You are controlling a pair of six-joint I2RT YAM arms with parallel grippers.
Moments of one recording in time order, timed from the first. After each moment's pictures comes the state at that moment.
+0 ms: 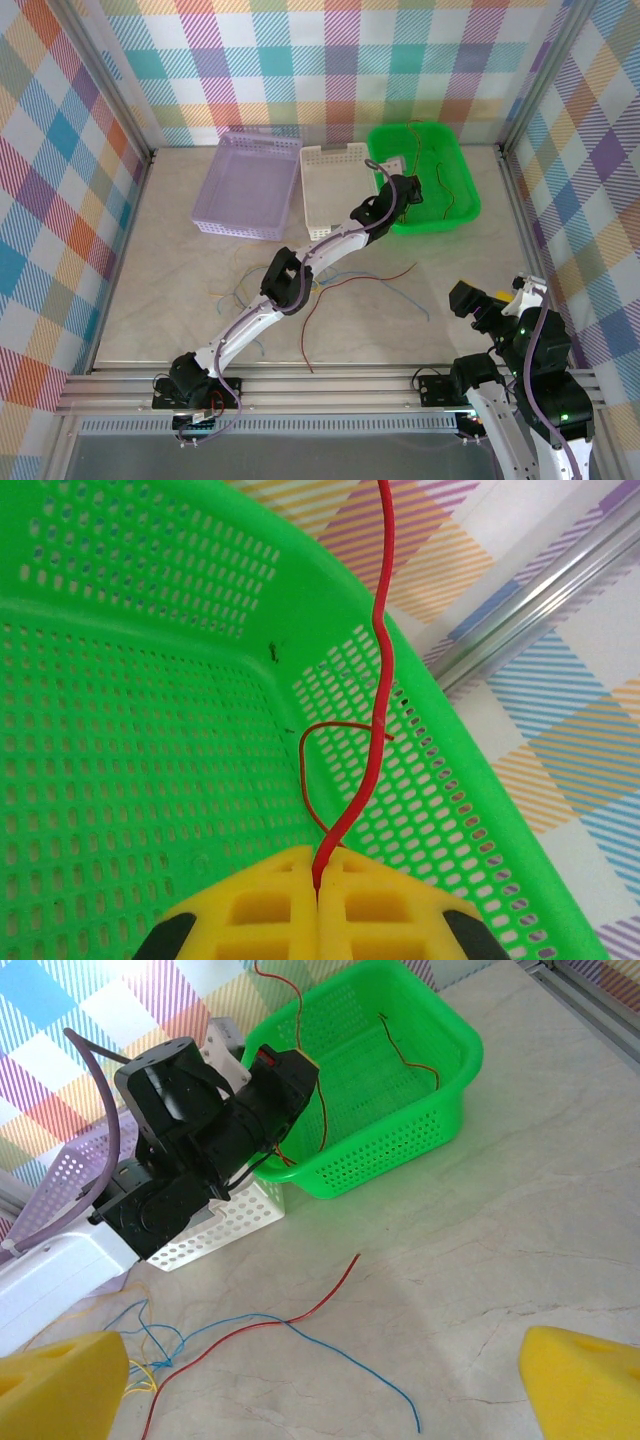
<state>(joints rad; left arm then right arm) -0.84 2.93 2.76 -0.03 -0.28 -0.75 0.21 0.15 0.83 -1.06 0.08 0.51</state>
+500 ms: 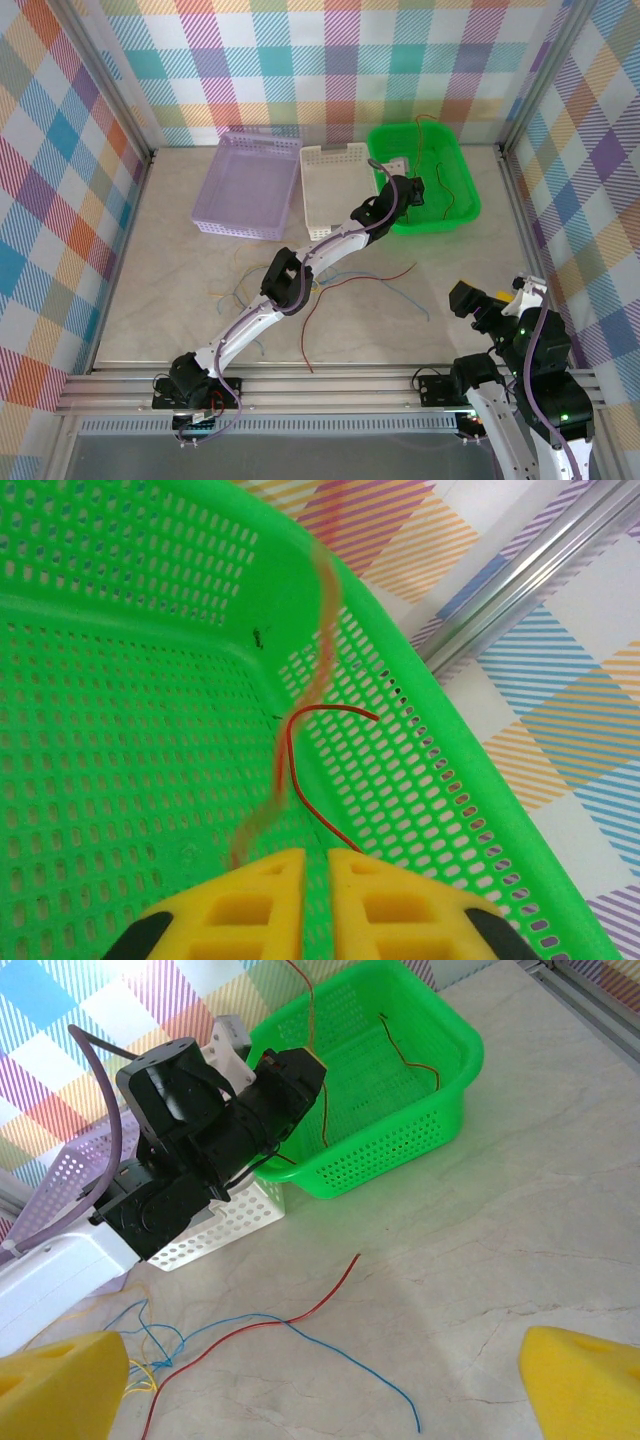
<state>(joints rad) -0.84 2.93 2.76 -0.04 -0.25 -0.71 0.21 0.15 0.83 -1.06 0.08 0.51</state>
